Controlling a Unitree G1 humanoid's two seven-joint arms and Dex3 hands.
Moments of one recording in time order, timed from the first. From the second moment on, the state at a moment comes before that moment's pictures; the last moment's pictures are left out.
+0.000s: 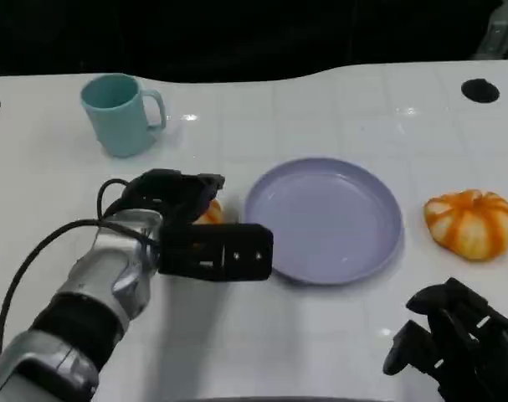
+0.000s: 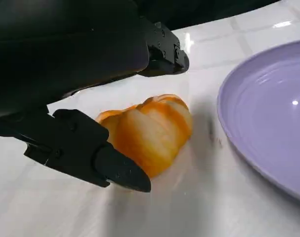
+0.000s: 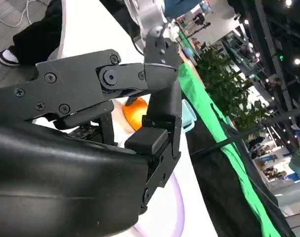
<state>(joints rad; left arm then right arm) -0.74 0.16 -0.49 0.82 0.84 0.09 -0.14 0.33 0.01 -0.07 -0.27 0.61 0.23 0.42</state>
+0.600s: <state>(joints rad) -0.88 0.11 -0.54 1.22 0.77 -0.03 -0.05 0.35 0.00 -0.07 -0.27 0.62 0.23 0.44</state>
